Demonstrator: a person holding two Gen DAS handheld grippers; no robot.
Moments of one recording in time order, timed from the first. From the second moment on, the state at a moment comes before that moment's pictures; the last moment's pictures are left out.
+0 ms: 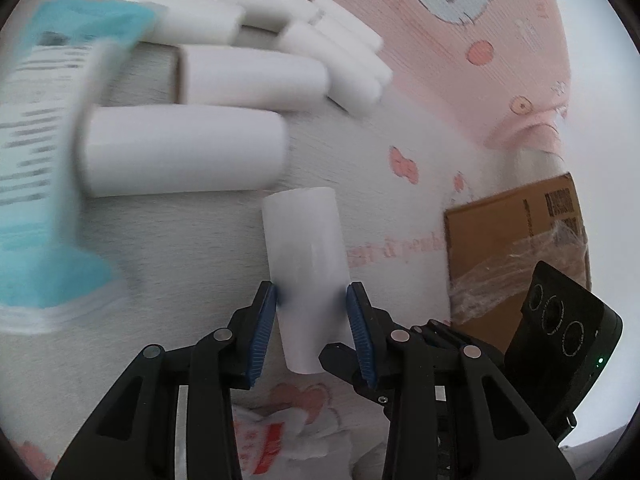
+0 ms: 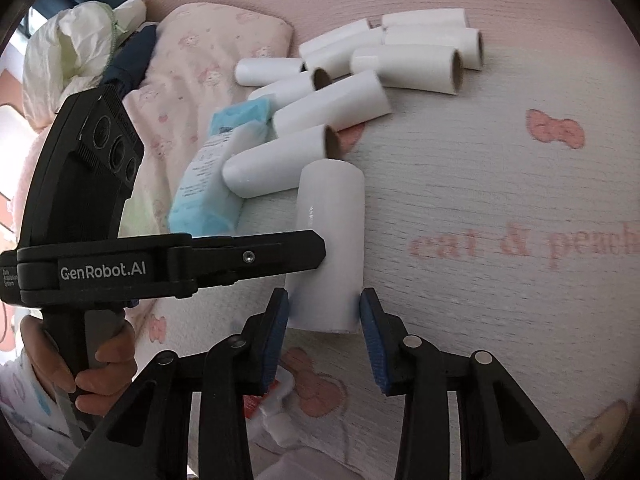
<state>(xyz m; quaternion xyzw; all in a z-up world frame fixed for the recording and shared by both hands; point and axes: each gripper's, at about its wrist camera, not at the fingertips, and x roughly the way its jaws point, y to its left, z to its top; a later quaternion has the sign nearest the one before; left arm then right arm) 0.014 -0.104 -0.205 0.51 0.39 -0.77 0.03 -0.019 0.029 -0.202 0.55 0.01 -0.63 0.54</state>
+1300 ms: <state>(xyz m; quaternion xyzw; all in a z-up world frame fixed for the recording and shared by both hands) -0.083 -0.078 -0.219 0.55 0.38 -0.74 -0.07 -0.081 0.054 -0.200 0.59 0.05 -0.68 0.44</state>
